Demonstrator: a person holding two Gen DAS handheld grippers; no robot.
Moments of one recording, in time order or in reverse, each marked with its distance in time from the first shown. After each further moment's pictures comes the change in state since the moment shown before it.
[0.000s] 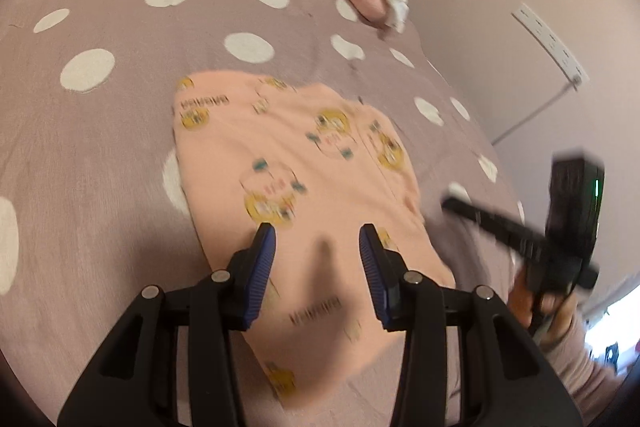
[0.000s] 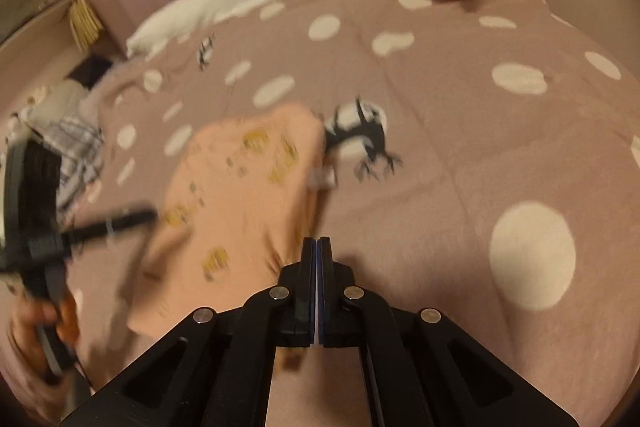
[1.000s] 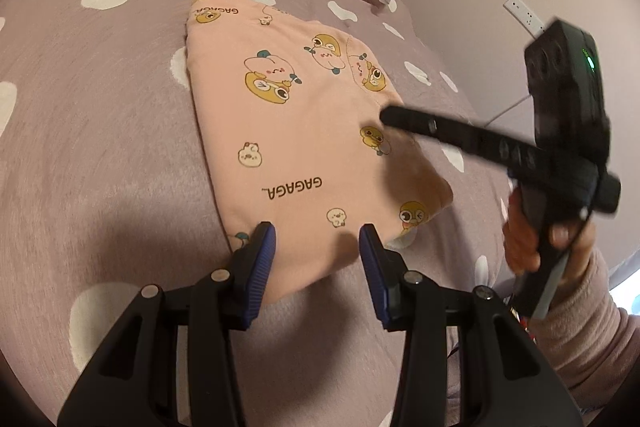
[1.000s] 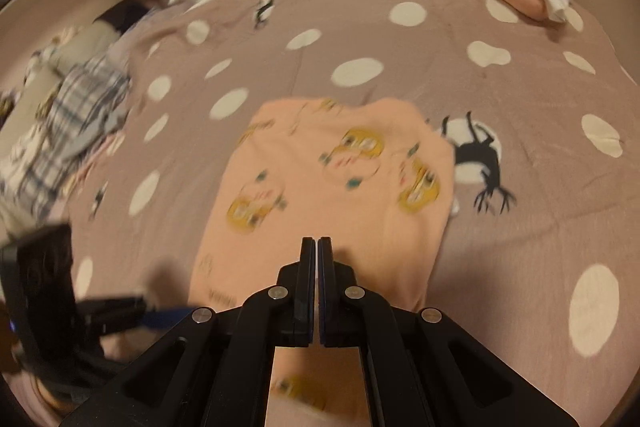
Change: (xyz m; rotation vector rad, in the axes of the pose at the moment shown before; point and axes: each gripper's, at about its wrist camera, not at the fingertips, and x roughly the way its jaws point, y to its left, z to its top) left arm -0.005 0.003 -0.073 -0.050 0.013 -0.045; right arm 0.032 0.068 -0.006 -0.199 0.145 0.023
